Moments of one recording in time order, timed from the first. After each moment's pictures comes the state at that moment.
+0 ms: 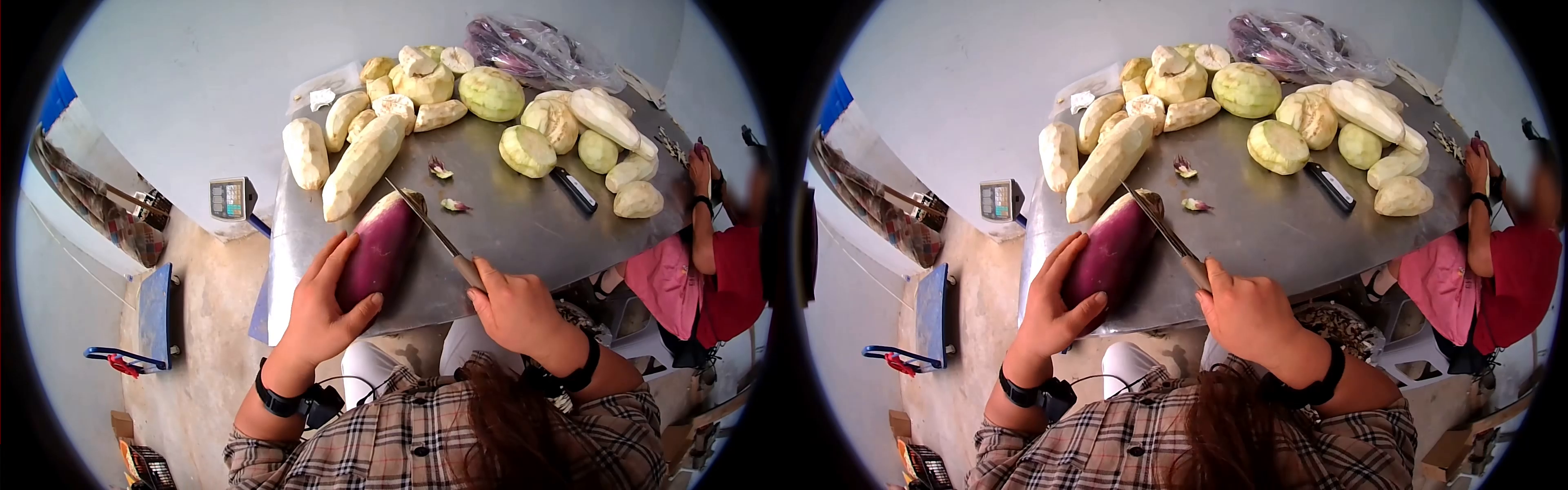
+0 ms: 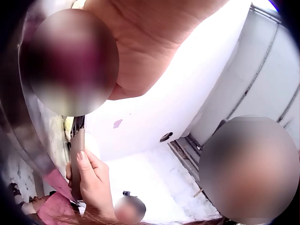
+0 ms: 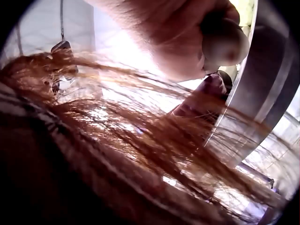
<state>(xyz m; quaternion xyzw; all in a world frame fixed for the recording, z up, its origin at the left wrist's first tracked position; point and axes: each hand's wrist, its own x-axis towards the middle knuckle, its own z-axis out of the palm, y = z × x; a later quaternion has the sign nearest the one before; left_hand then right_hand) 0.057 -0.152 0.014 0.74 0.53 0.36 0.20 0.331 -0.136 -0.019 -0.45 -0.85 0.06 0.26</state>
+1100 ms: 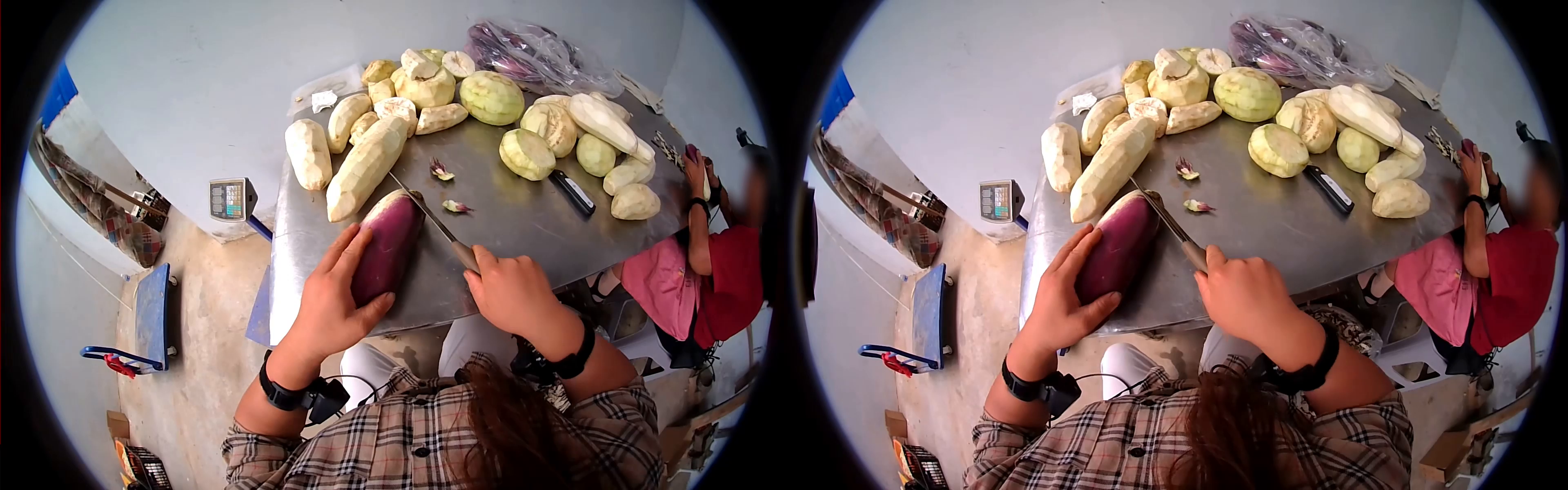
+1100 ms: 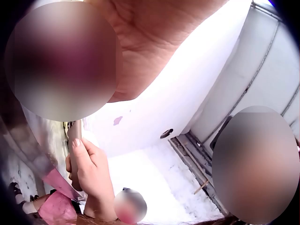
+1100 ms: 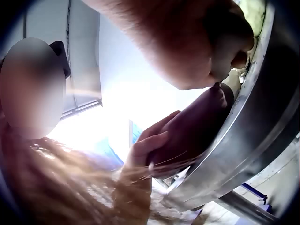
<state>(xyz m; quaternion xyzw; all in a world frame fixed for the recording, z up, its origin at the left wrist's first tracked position) 0.063 -0.145 0.016 0.79 0.51 0.32 0.12 0.317 -0.122 -0.001 -0.53 -0.83 0.06 0.14</state>
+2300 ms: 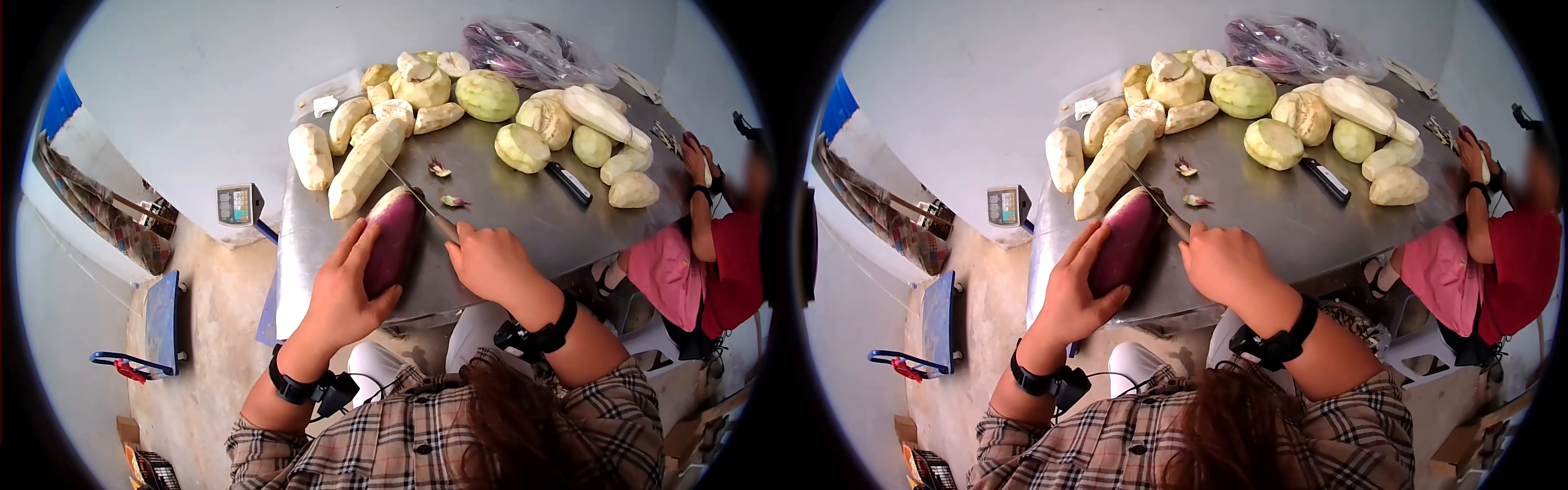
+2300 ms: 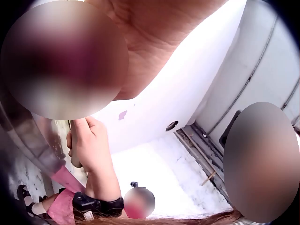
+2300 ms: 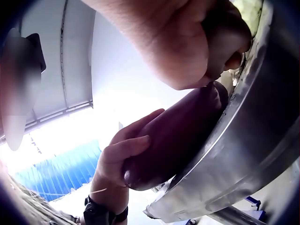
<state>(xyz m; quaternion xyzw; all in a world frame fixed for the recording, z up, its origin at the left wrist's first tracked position) 0.074 -0.145 0.014 0.80 0.51 0.31 0.07 0.299 -0.094 -0.013 -0.54 -0.82 0.05 0.20</state>
